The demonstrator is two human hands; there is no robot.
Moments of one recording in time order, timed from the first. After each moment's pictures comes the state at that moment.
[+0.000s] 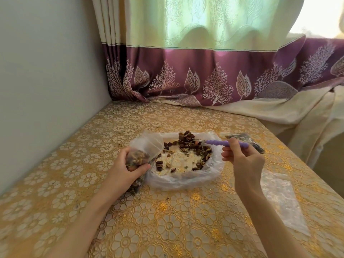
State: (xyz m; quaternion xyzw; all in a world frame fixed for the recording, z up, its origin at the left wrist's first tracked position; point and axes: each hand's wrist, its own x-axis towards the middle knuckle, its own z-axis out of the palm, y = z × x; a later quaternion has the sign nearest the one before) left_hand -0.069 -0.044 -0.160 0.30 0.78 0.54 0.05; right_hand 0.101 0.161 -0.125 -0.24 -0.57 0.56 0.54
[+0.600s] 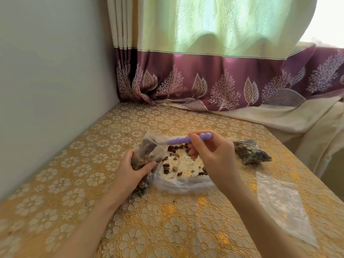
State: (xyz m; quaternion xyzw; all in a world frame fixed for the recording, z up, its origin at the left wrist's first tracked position) left_hand -0.060 -0.044 -0.154 0.27 0.74 0.62 0.06; right_hand 0.079 0.096 -0.079 -0.02 -0.74 0.51 0.43
